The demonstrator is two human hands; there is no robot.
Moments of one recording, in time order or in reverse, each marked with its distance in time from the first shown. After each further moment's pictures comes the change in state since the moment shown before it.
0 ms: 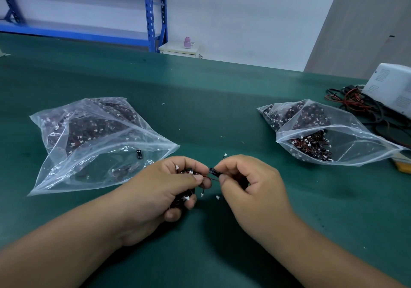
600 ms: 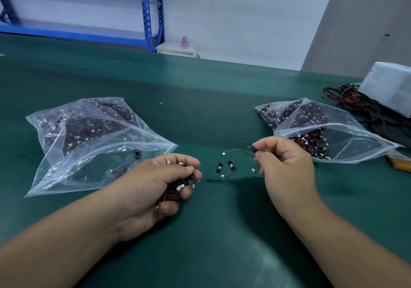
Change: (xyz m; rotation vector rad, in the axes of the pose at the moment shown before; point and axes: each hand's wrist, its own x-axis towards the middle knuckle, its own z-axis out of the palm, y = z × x) left_hand 0.005 0.003 -0.005 -0.186 0.077 -0.106; right_hand 0.024 0.026 -0.029 0.272 0.258 0.378
